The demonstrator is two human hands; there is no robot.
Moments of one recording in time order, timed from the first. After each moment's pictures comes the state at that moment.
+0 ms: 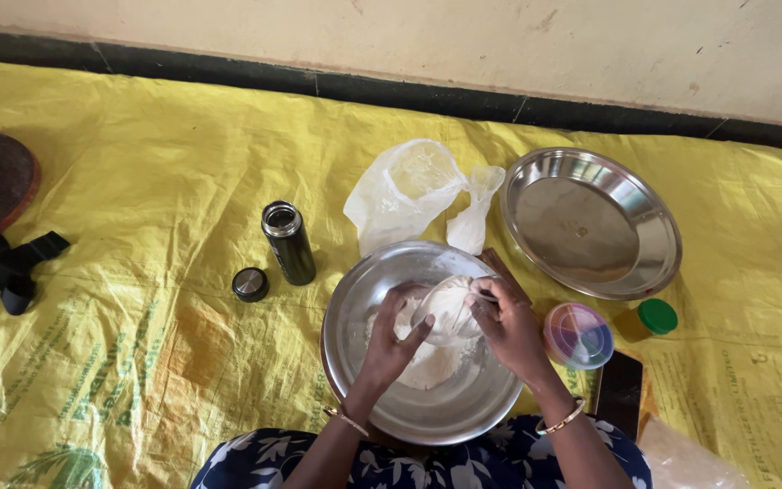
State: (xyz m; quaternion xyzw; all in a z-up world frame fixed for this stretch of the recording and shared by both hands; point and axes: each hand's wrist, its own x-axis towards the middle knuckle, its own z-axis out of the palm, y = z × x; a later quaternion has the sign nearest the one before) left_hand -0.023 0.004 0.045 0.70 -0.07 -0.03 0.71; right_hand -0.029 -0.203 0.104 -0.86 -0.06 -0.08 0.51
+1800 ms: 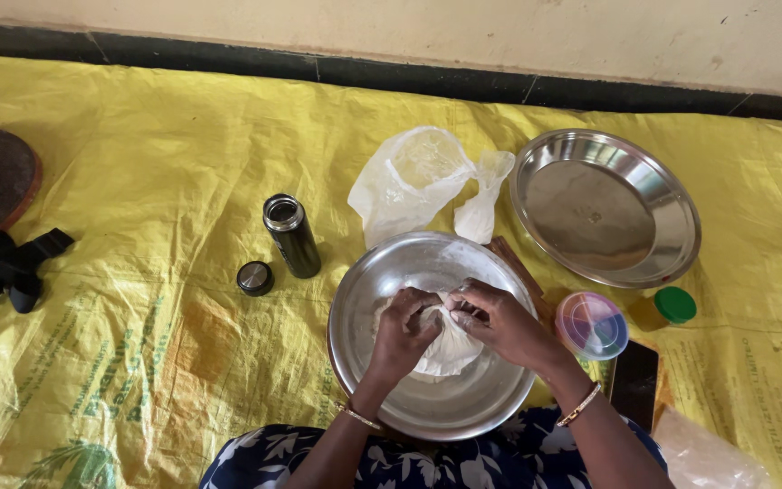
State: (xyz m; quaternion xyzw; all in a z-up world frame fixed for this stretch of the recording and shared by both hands) left_hand -0.024 0.003 0.052 0.73 -0.13 0.03 0.67; right_hand -0.020 -0.198 0.117 -0.86 -0.18 0.11 0.47
